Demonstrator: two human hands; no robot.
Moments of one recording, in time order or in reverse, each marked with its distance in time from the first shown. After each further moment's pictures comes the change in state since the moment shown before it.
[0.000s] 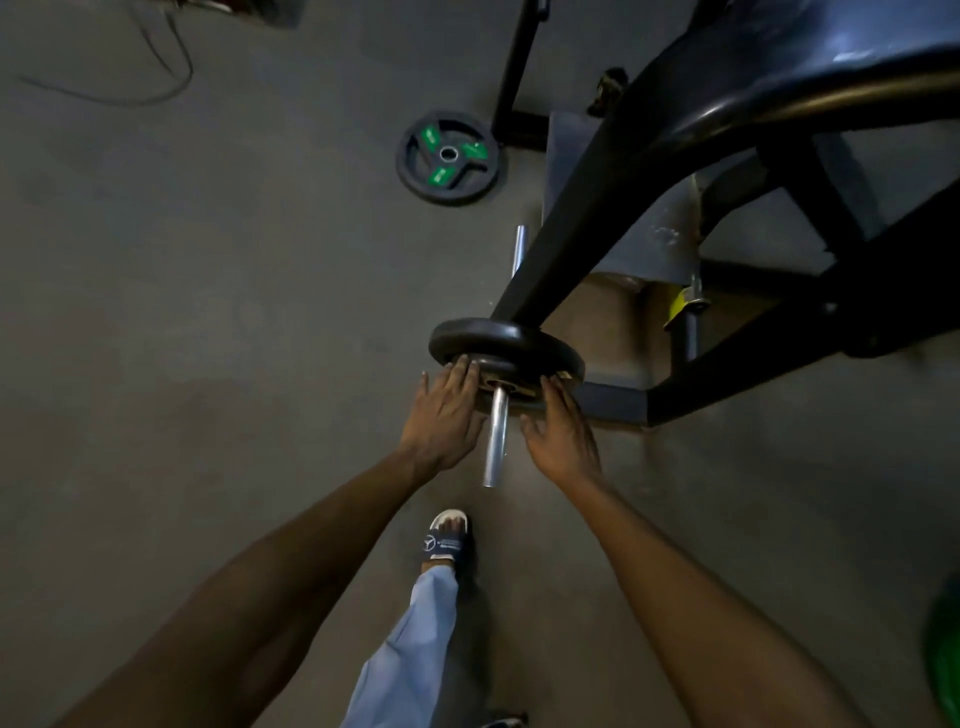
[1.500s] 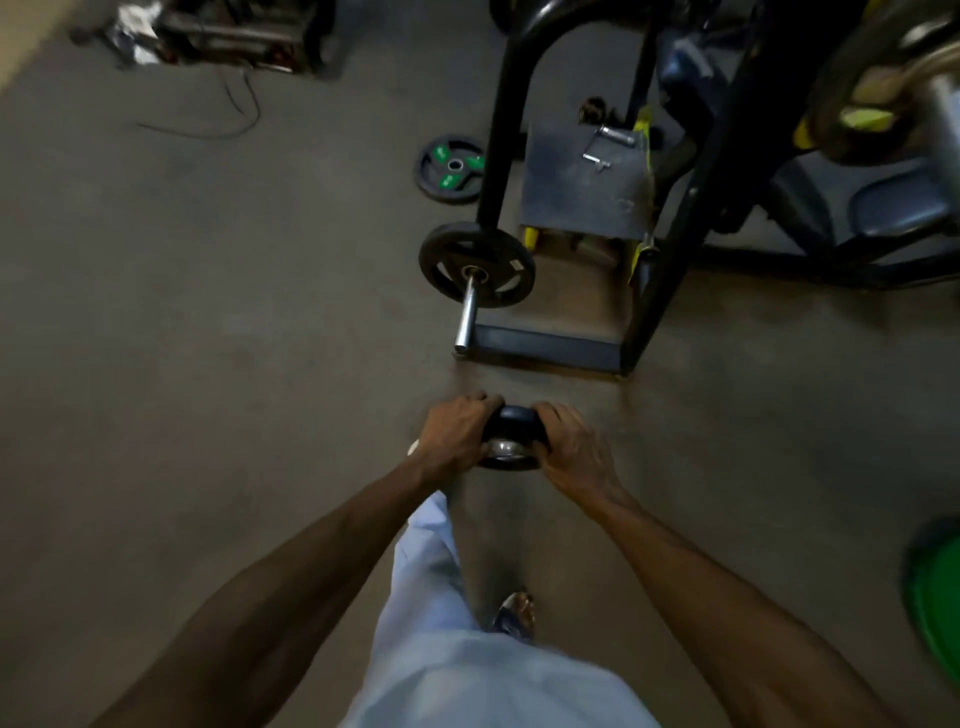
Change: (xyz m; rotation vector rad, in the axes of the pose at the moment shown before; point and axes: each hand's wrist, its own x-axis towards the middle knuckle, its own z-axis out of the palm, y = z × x) left_hand -0.300 0.211 0.057 -0.114 0.129 0.032; right_hand -0.329 0.140 -0.020 -0.229 0.200 -0.434
